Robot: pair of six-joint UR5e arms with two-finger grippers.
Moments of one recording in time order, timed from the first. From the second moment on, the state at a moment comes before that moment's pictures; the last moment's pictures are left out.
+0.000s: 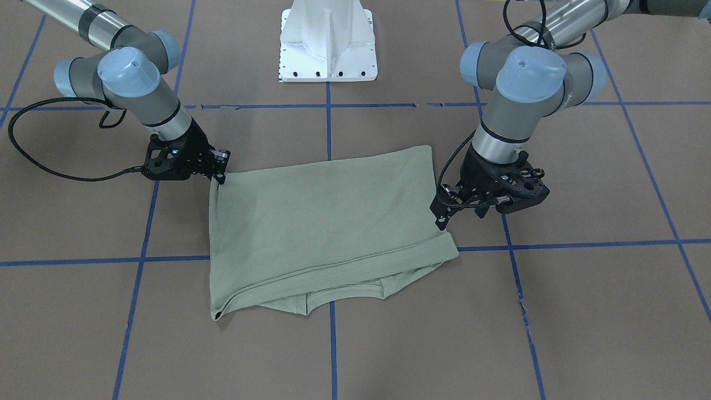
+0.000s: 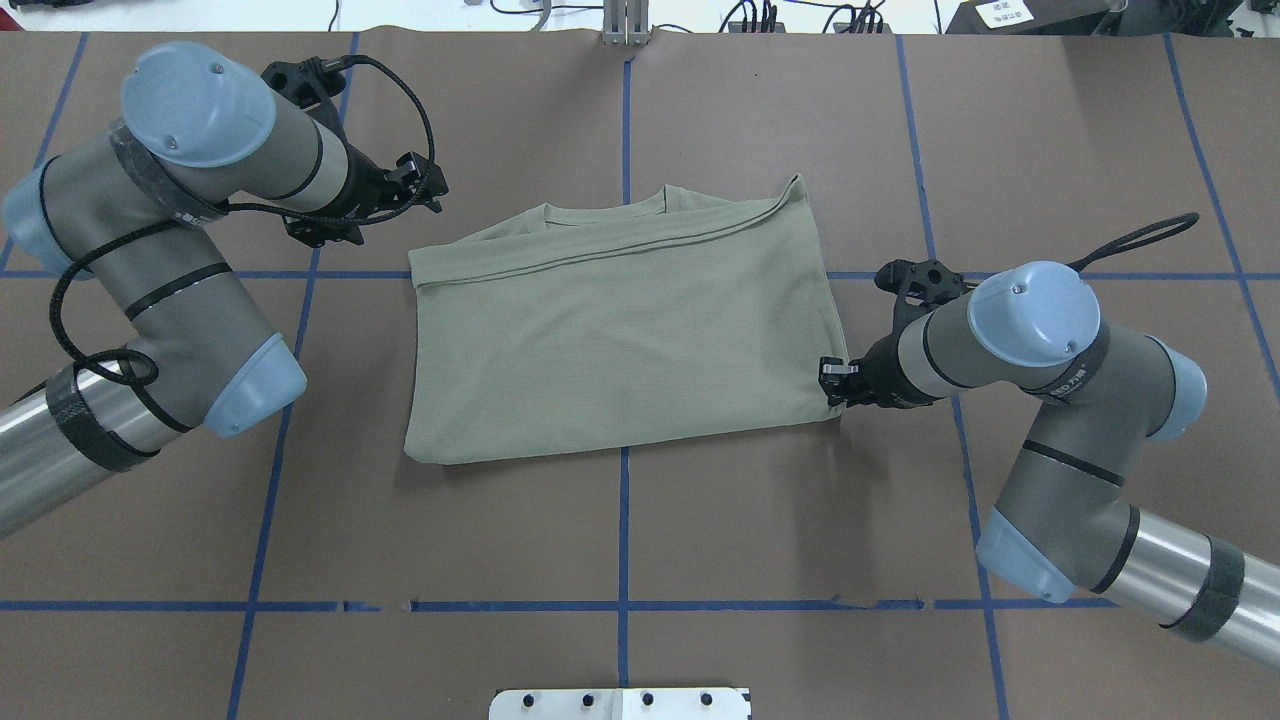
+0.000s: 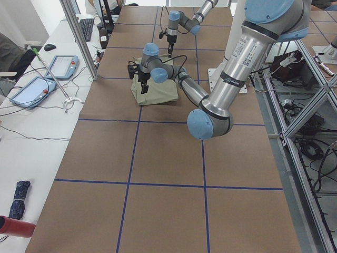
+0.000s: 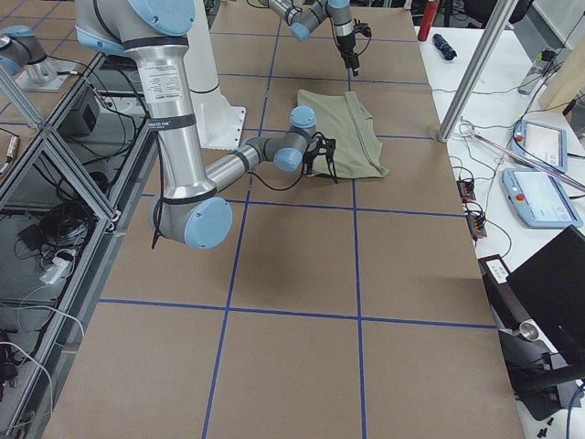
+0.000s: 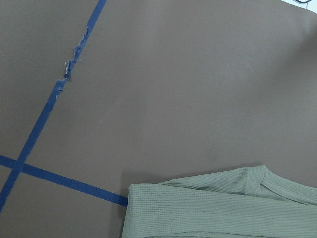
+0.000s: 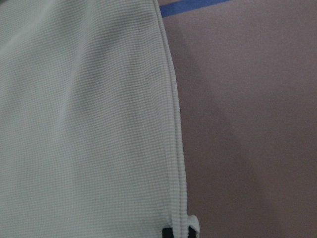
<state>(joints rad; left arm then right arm) -0.80 -2.10 -1.67 -1.86 -1.88 -1.42 0.60 -1.33 1.75 -1.07 1.95 1.37</state>
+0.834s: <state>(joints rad) -0.80 -2.10 -1.67 -1.86 -1.88 -1.42 0.50 -1.57 1.98 -1.08 2.04 1.37</state>
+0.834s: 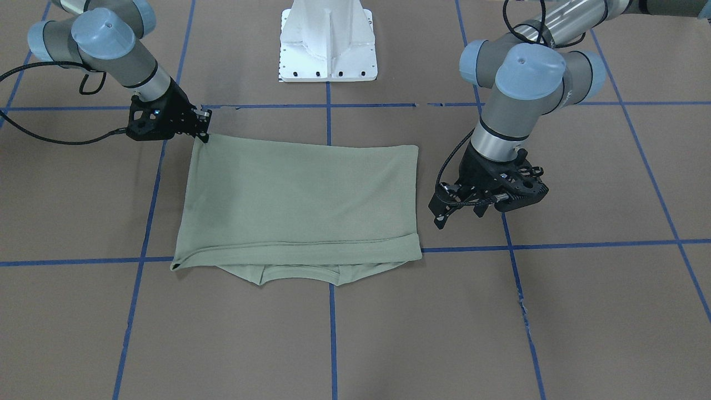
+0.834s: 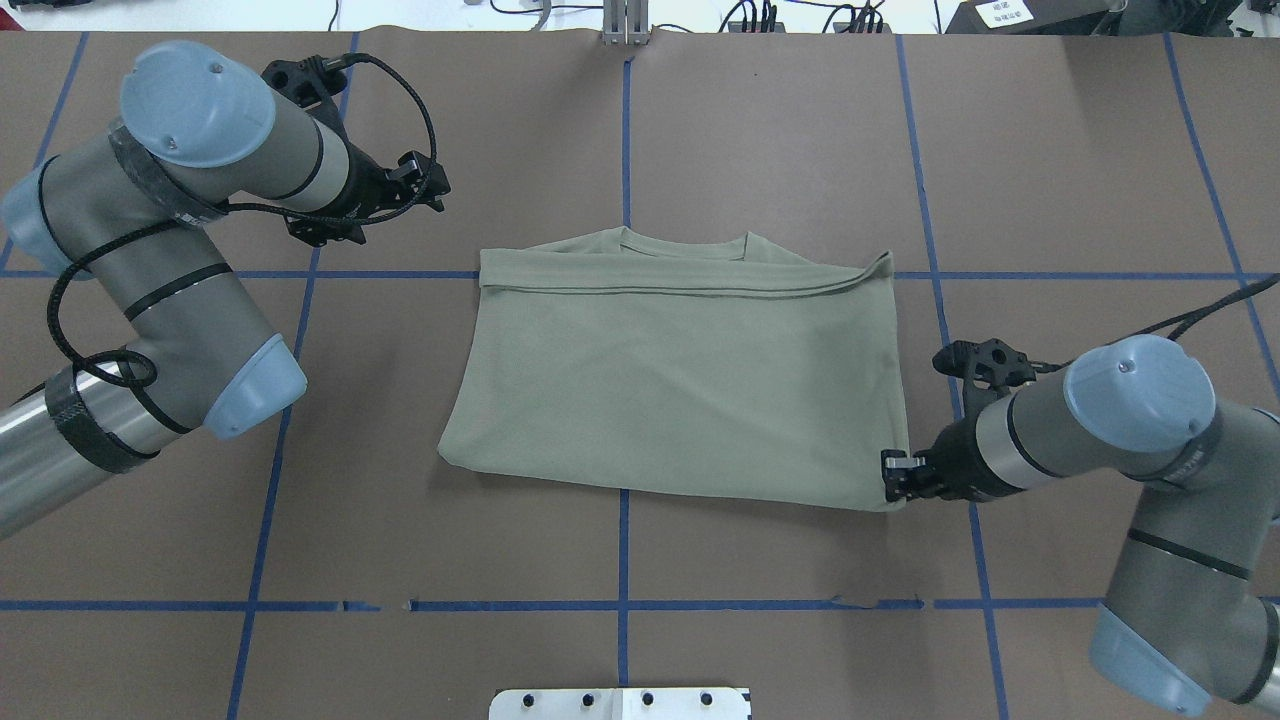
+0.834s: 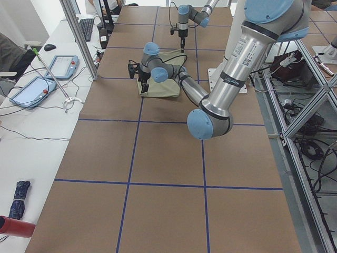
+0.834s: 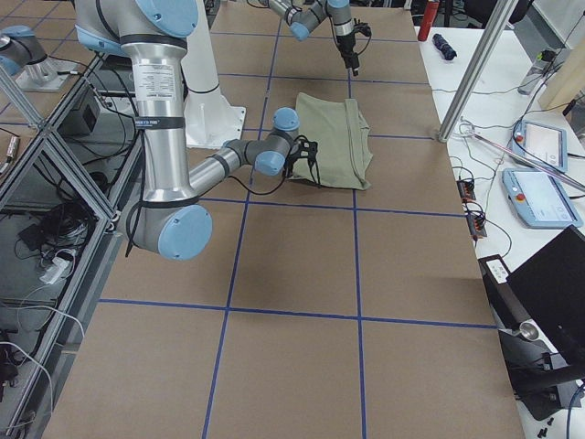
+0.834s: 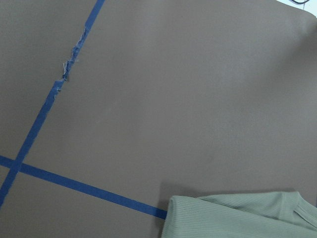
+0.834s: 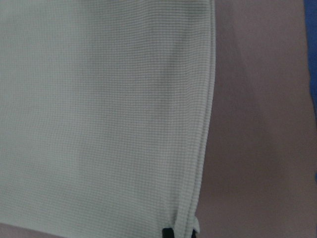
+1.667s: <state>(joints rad) -0.78 -2.09 -1.69 -1.86 -1.88 -1.42 0.35 -1.78 2.13 -1.07 2.24 1.38</state>
